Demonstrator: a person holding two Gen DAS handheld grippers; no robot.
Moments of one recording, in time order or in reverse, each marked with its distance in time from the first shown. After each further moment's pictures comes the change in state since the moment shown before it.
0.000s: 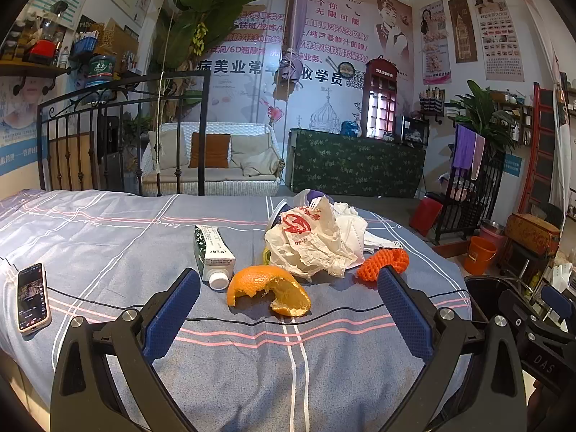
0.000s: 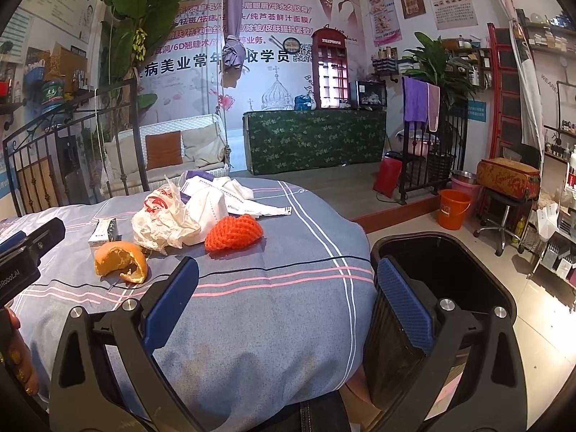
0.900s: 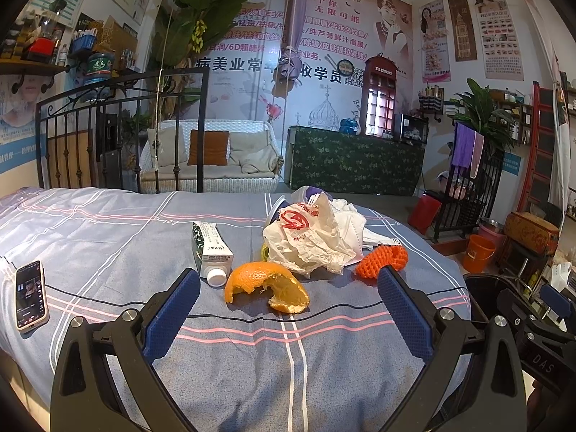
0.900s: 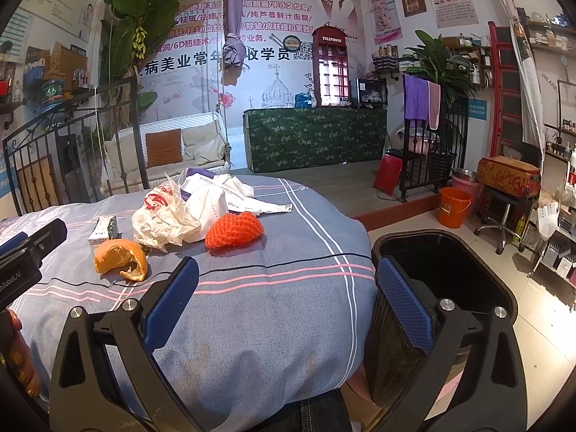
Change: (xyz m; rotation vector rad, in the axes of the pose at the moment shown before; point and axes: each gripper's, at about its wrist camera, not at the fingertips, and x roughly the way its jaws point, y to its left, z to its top) left arm 0.002 -0.002 -0.004 0.000 0.006 -0.003; right arm -0.001 0.002 -0.001 0.000 0.001 0.000
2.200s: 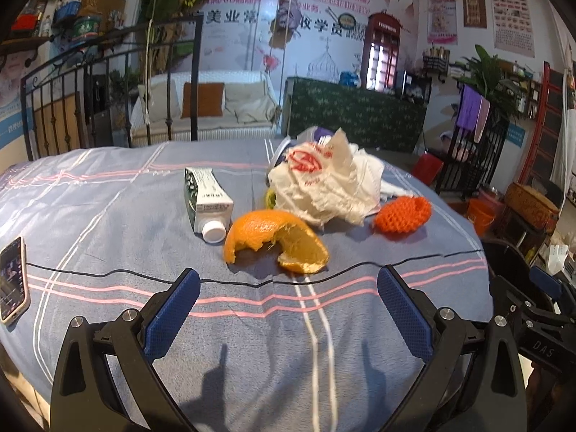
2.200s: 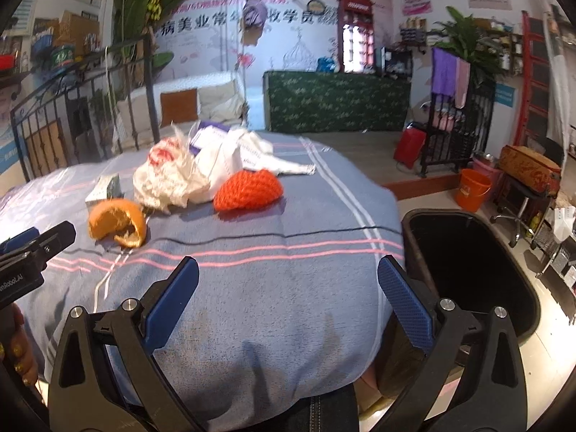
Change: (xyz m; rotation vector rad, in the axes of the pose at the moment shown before) left arm 0.049 0.019 -0.027 0.002 0.231 -0.029; right arm 0.064 0.018 -0.010 -0.076 0.203 0.083
